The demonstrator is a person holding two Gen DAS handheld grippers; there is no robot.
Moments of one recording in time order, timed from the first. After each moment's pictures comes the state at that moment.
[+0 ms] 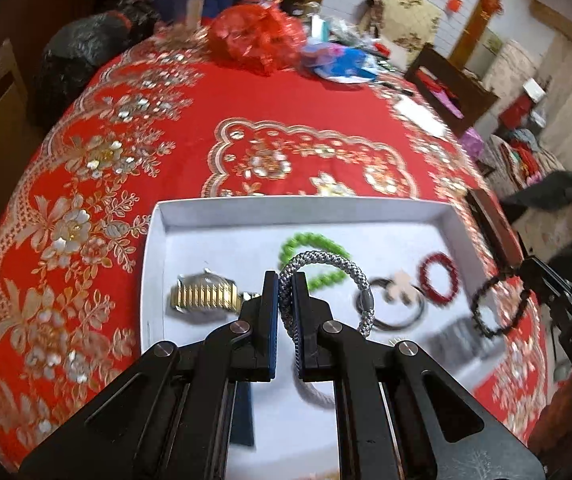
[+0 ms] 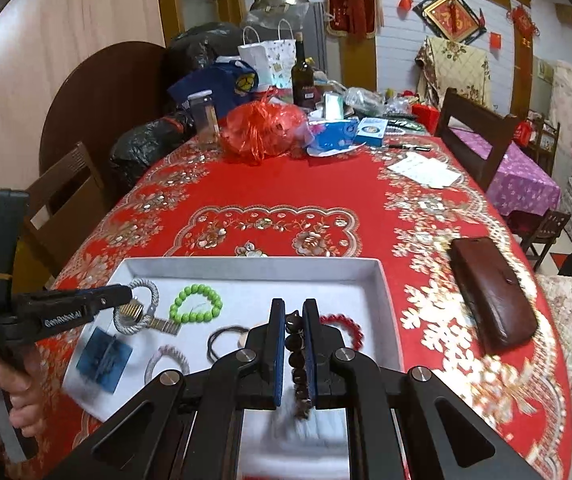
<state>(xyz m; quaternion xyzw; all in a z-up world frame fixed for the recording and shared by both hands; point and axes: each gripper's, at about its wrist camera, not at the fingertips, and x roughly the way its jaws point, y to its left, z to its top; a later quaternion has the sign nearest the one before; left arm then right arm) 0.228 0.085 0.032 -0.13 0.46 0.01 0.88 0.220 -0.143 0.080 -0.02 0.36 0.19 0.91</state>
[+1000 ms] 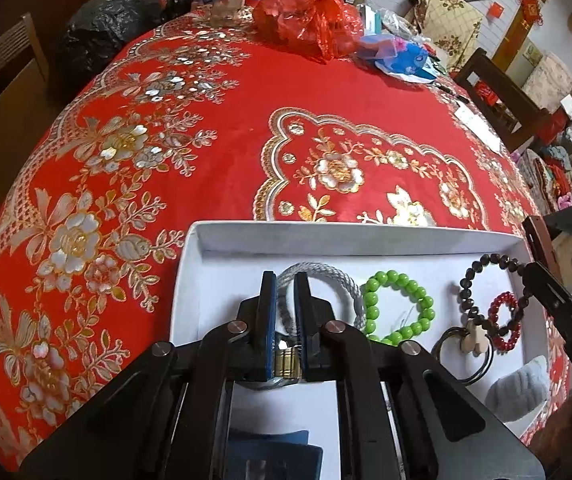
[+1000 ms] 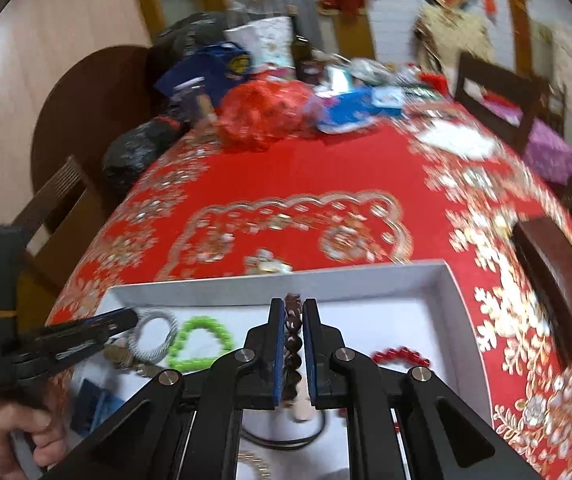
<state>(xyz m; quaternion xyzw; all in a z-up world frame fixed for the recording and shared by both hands) 0.269 0.118 -0.002 -0.14 0.48 0.06 0.87 0.284 -0.116 0.033 0.05 0.40 0.20 0.90</state>
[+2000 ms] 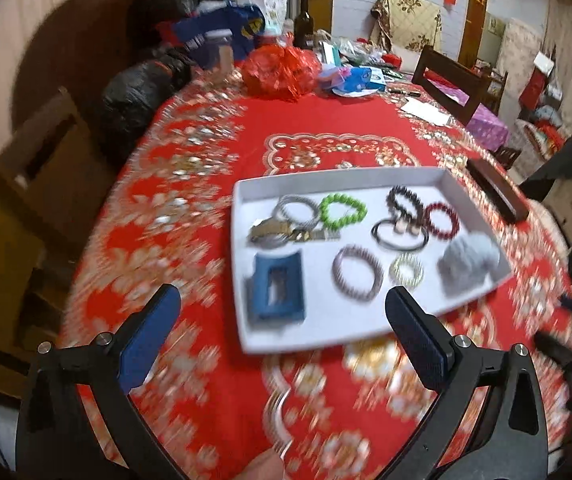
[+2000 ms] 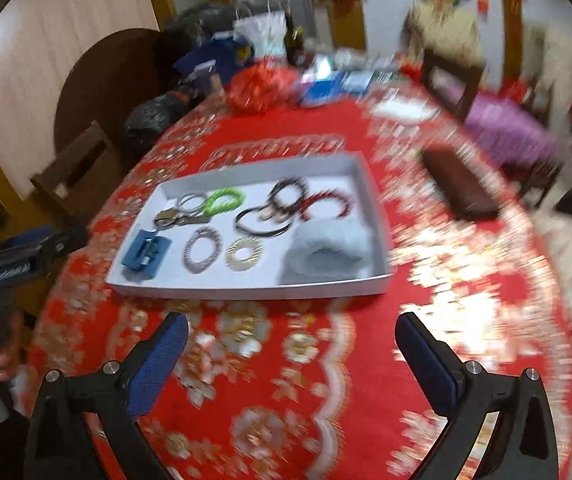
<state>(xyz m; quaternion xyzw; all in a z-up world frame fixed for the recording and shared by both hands) 0.079 0.055 0.092 -0.02 0.41 0.08 0.91 0.072 -0.193 0.080 -0.01 0.40 0.16 0.90</state>
